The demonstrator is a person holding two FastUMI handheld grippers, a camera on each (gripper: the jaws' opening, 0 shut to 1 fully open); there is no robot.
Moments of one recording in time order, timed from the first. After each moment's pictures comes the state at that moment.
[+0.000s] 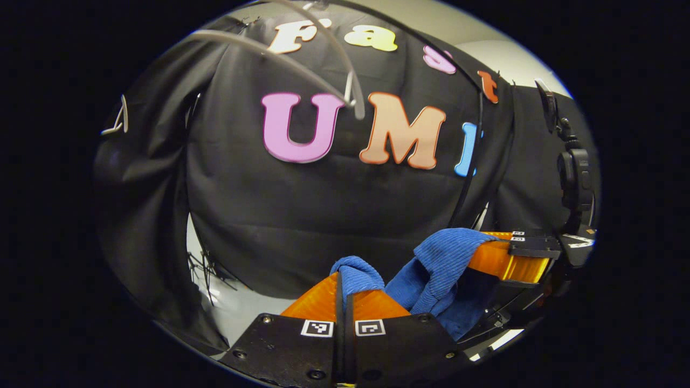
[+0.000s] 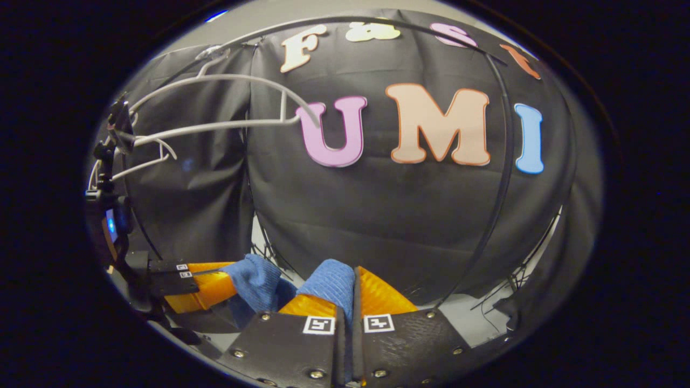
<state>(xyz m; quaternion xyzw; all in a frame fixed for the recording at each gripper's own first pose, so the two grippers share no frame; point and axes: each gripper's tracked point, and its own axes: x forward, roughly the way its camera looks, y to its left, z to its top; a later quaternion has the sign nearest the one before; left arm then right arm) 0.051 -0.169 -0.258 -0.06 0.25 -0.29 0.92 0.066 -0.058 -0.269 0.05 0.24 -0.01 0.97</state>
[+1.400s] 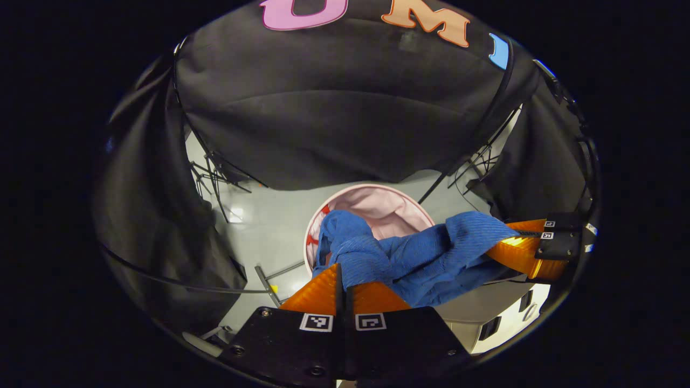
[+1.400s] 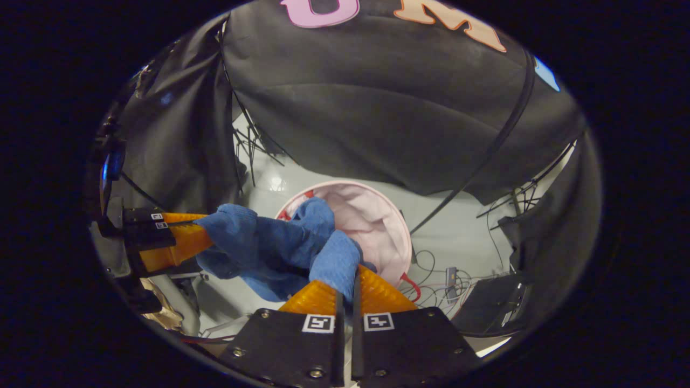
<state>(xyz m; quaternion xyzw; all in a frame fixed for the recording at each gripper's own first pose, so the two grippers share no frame) -0.046 -0.120 -0.479 0.06 0.53 -0.26 0.81 -0.046 -0.028 -0.512 0.05 0.55 -0.02 0.84</state>
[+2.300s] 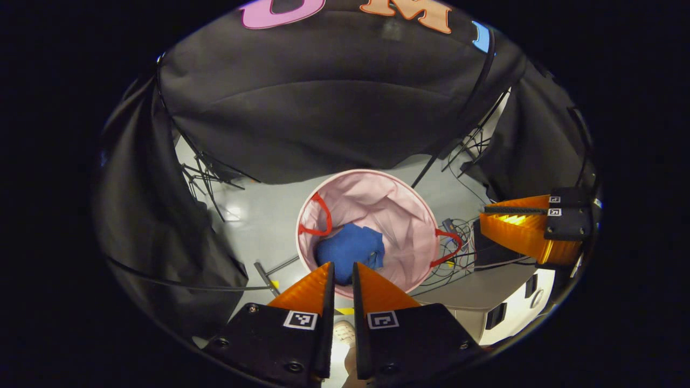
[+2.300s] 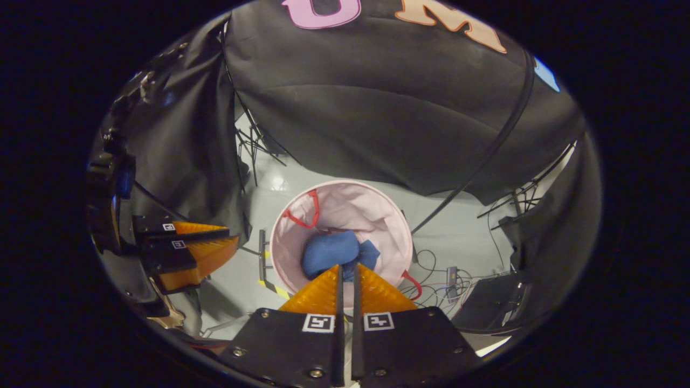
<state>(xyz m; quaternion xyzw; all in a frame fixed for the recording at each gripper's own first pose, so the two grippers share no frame) -0.053 -0.133 -0.468 0.08 0.52 -0.29 0.80 -0.039 -0.023 -0.486 0.04 0.52 -0.02 0.85</state>
